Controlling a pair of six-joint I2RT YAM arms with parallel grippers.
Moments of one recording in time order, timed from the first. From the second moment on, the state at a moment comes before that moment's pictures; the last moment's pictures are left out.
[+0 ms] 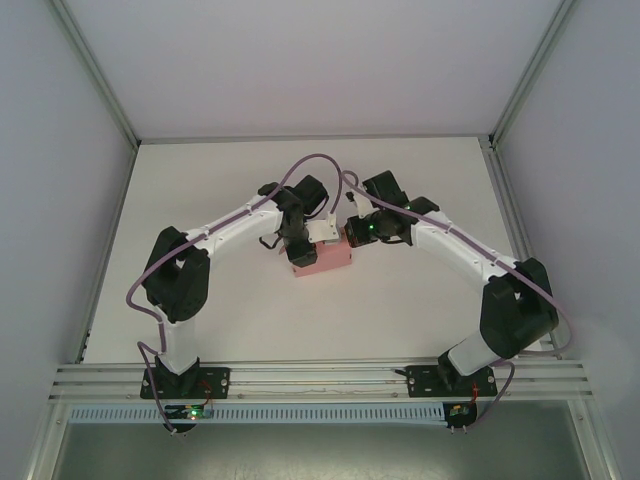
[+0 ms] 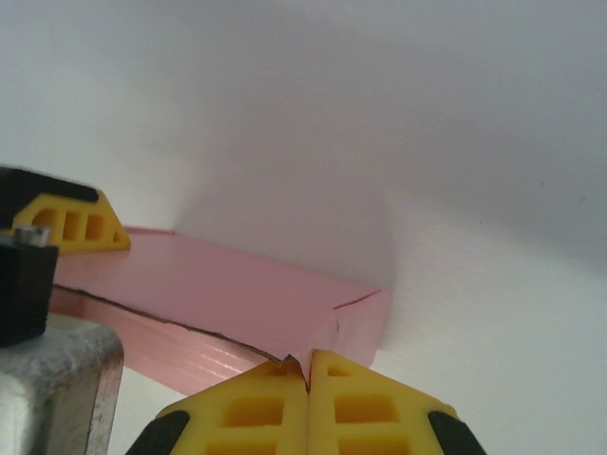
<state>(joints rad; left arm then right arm) -0.64 1.91 1.56 -1.03 0.20 0.58 0.50 1.53 1.14 -0.59 -0.26 0.26</state>
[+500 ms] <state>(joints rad) -0.64 1.94 1.61 -1.08 0.17 0.58 0.46 1.51 1.07 -0.47 -0.41 0.63</state>
